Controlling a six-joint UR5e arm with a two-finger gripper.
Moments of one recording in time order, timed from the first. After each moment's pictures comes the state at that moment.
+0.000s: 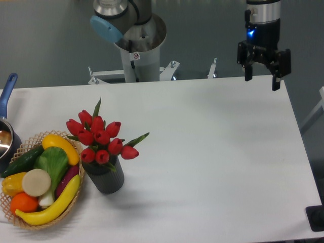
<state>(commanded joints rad) 2.99 -1.55 -1.86 -0.86 1.21 1.90</state>
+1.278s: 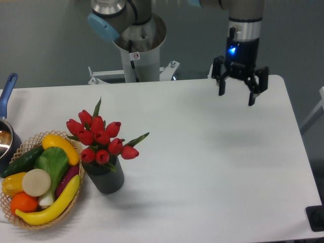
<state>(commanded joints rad) 2.85 -1.59 -1.90 -0.86 1.06 1.47</state>
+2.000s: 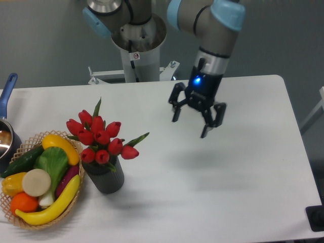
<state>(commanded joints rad) 2.66 -1.69 -1.92 -0.85 0.87 1.33</state>
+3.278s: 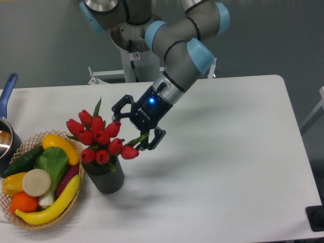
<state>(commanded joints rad) 2.54 -1.78 -1.95 -0.84 0.55 1.24</state>
